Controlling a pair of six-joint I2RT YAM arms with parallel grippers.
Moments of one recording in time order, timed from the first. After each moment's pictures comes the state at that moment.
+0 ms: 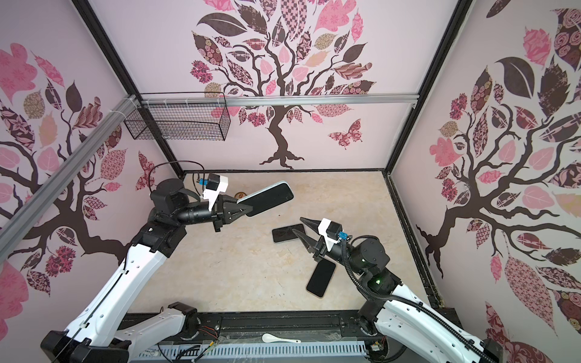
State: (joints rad) left arm -0.33 1.06 1.12 -0.18 1.04 0.00; right arm 0.76 0.66 0.56 0.40 -0.28 -0.04
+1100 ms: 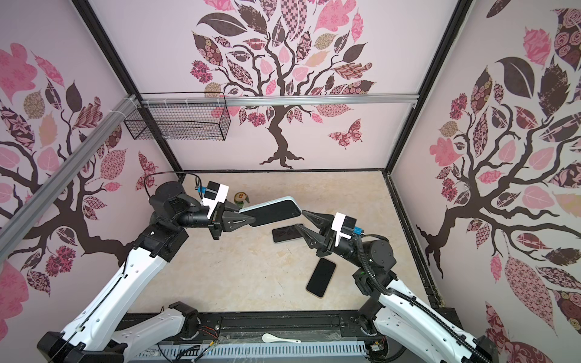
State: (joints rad) left arm -0.40 1.04 1.12 -0.12 1.18 0.02; right arm 0.68 0.71 0.56 0.69 -0.44 0.13
